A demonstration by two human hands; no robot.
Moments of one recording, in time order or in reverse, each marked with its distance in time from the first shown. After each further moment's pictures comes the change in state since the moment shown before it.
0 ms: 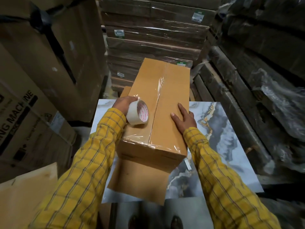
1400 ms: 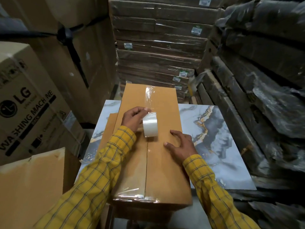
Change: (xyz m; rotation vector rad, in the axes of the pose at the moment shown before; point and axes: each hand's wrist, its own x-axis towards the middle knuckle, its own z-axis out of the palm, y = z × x) left_hand -0.137 -0.051 0.069 -0.275 -0.030 0.283; right_hand -0.159 0.045 -0.046 0.011 -0.163 -0.100
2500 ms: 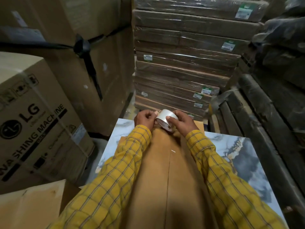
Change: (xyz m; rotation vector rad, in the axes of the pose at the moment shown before) left_hand 0.244 -0.018 -0.028 0.398 0.336 0.130; right_hand 0.276 -0.135 0.027 0.183 -0.102 -0.304
